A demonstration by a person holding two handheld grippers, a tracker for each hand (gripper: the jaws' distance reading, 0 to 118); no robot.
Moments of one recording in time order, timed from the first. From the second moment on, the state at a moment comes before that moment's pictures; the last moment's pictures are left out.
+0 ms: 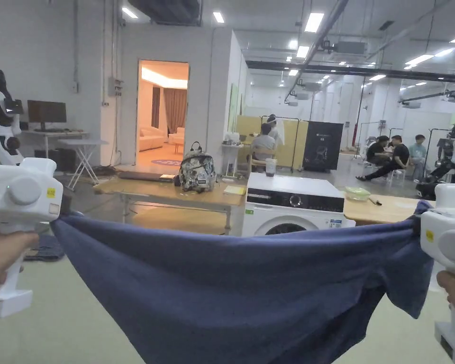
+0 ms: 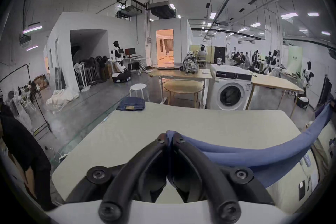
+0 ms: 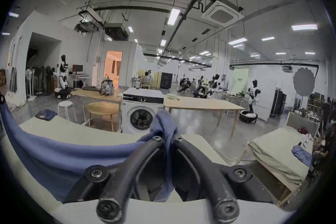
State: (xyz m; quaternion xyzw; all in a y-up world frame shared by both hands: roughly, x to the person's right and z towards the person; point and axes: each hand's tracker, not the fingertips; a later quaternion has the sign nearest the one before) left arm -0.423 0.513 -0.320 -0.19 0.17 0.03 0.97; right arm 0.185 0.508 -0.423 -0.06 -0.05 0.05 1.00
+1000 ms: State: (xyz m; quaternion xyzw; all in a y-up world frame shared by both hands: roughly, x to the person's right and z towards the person) left arm -0.404 0.365 -0.331 -0.24 0.16 0.03 0.96; right arm 0.200 0.357 -0.405 -0.16 -0.05 0.09 0.98
